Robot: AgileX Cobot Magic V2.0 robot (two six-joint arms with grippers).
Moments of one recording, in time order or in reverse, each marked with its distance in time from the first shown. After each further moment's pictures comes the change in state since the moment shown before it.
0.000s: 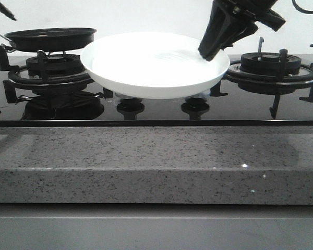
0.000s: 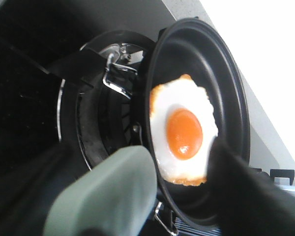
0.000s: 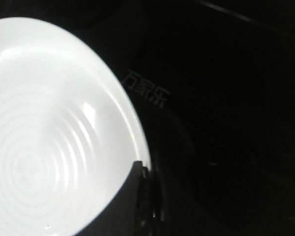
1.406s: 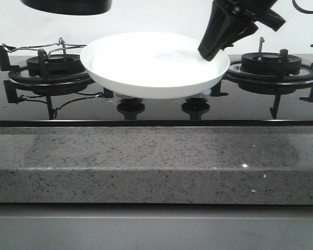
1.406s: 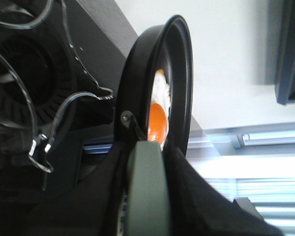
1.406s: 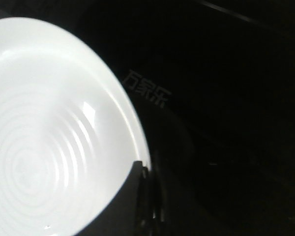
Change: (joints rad) left arm 0.053 -0.081 0.008 -0.288 0.324 0.143; right arm 0.000 0.000 0.000 0.000 0.000 0.000
